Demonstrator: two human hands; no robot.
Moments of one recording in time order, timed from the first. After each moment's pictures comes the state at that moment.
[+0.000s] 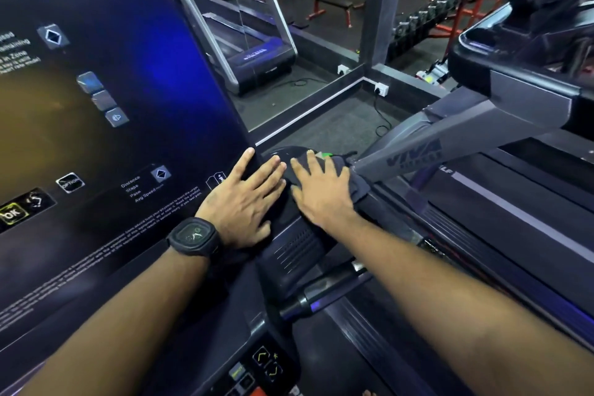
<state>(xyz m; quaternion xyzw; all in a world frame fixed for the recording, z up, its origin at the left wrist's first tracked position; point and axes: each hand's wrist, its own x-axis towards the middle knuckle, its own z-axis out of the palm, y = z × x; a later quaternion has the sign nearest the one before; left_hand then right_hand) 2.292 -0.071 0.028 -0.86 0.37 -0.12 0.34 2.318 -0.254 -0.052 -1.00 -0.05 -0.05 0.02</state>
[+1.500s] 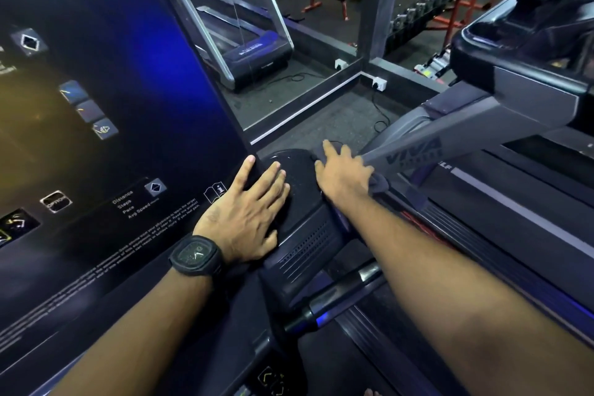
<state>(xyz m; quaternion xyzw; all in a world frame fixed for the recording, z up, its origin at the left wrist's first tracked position) 2.286 -0.078 0.034 -0.87 0.36 -0.07 0.33 2.370 -0.280 -0.039 -0.98 0.13 0.01 0.12</state>
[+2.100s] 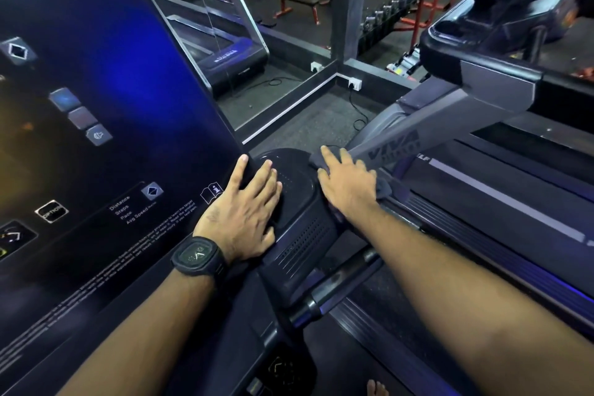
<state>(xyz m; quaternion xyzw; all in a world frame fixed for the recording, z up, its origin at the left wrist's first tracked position) 2.284 -0.078 0.033 -0.86 0.36 -0.09 0.35 2.327 -0.295 -0.037 -0.99 0.13 -0.02 0.08</state>
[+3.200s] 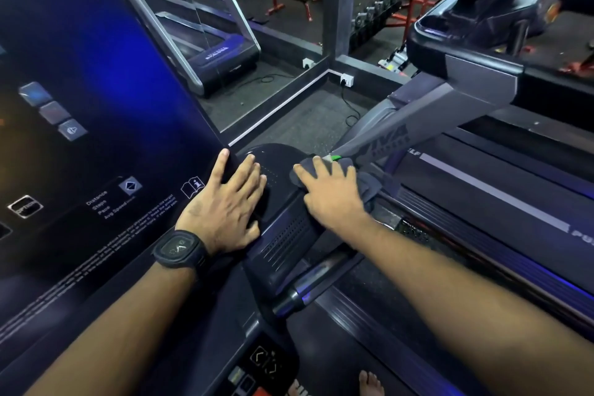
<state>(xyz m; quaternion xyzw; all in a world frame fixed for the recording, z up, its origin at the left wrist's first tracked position) 2.285 -0.081 0.031 -0.85 0.36 -0.10 0.36 2.293 -0.293 -0.053 -1.00 0.01 -0.02 -0.03</state>
